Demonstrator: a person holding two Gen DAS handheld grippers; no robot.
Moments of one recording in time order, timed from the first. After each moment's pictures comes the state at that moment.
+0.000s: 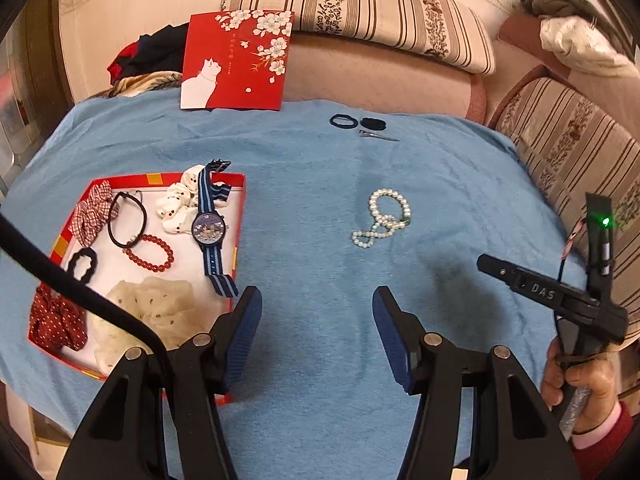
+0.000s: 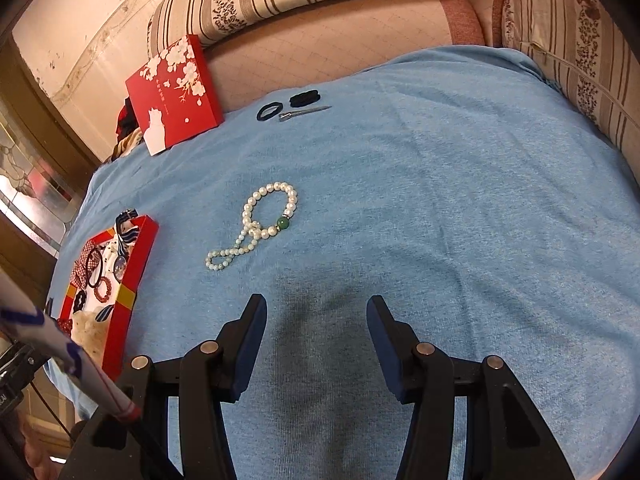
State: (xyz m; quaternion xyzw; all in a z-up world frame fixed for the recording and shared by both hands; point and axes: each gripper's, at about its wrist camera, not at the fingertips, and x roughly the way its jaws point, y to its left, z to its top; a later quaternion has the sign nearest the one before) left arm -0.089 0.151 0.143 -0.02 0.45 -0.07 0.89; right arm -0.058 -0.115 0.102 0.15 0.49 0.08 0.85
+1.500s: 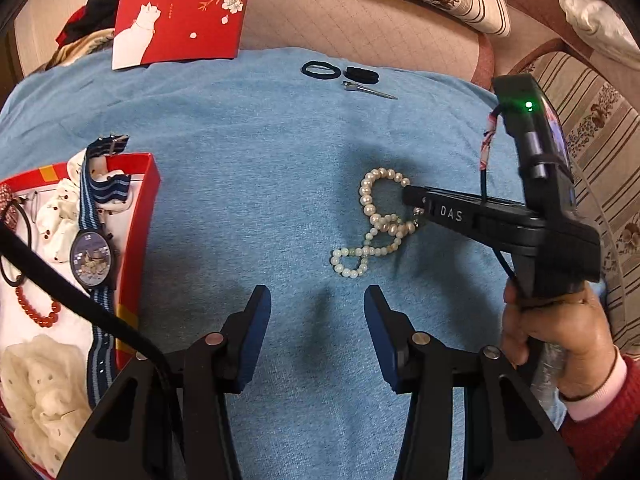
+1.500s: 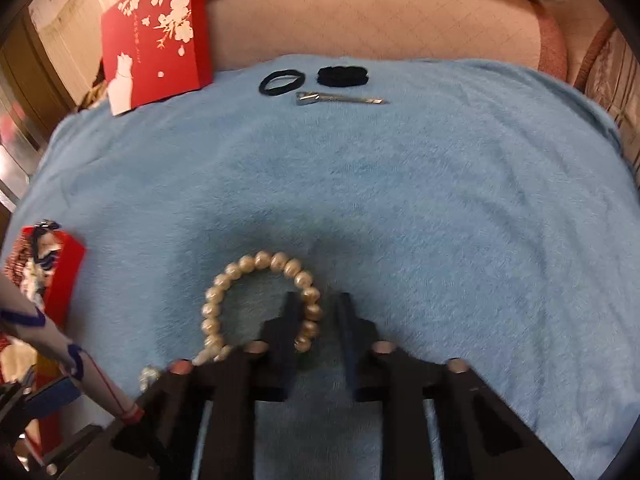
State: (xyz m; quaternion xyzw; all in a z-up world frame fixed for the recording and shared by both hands) left arm 0.019 0.117 0.061 -0.05 0.51 -0.12 0.85; right arm 0.090 -0.055 0.043 0.03 0.53 0.09 0.84
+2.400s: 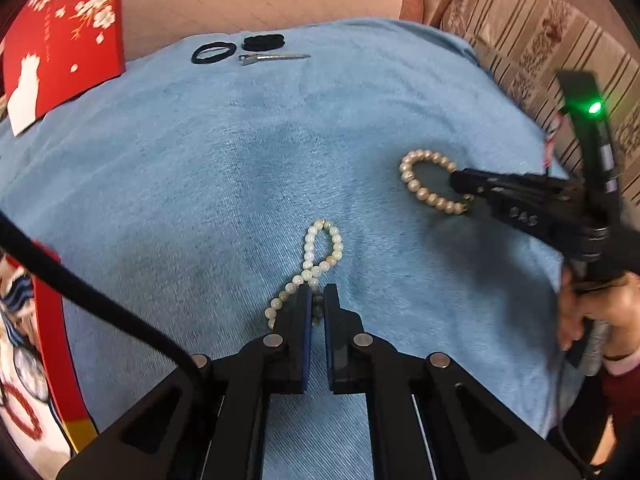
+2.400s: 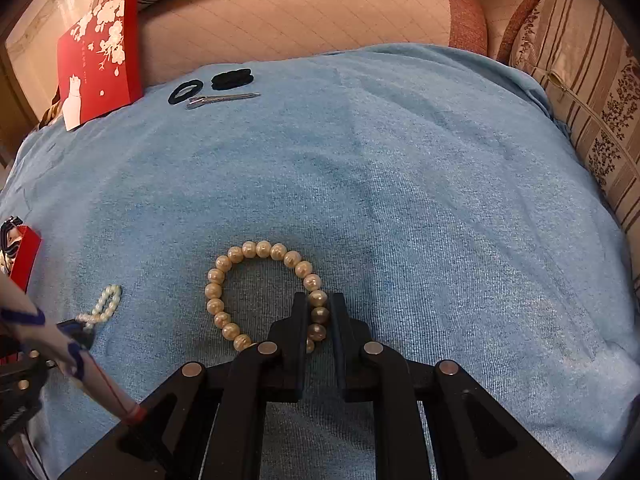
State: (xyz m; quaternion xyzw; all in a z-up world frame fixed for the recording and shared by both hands) left arm 0.050 0.059 0.039 0.04 0.53 -0.24 0.81; right arm 0.052 -0.142 0.045 0.03 0.53 0.02 0.85
